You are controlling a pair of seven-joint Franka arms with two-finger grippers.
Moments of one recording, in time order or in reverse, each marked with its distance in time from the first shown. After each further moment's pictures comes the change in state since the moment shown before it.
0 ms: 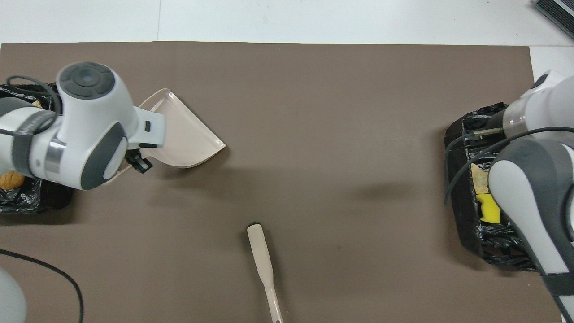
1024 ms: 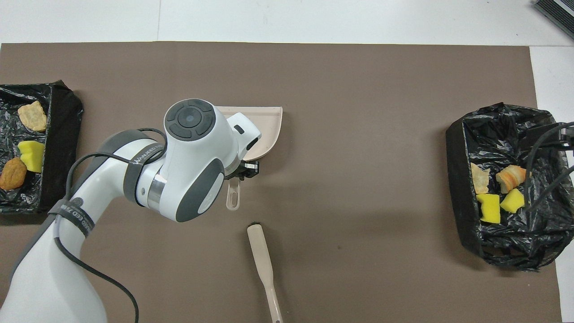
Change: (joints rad) left arm -0.270 0.026 0.000 -0.009 -0.299 0.173 -0.853; right arm -0.004 -0.061 -0.110 0.191 0.009 -0.260 0.080
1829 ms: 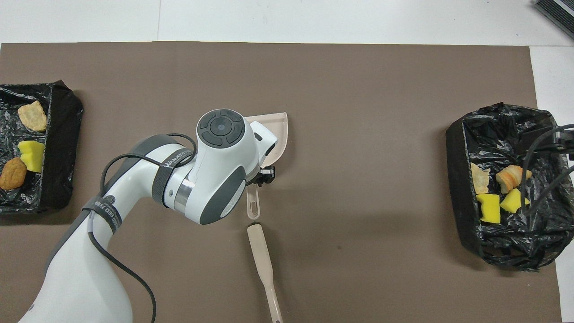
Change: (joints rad) left arm -0.037 0.046 0.002 0.013 0.000 0.005 -0.096; right arm 0.000 -0.001 0.009 -0.001 0.000 -0.027 0.000
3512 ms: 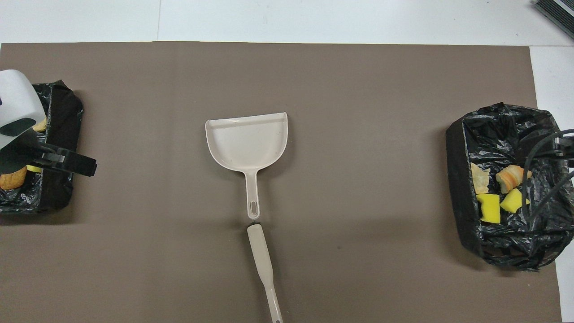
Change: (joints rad) left arm 0.386 -0.372 0.065 0.182 0.045 -0.484 0.697; right arm 0.000 -0.004 0.001 0.002 0.000 -0.067 0.000
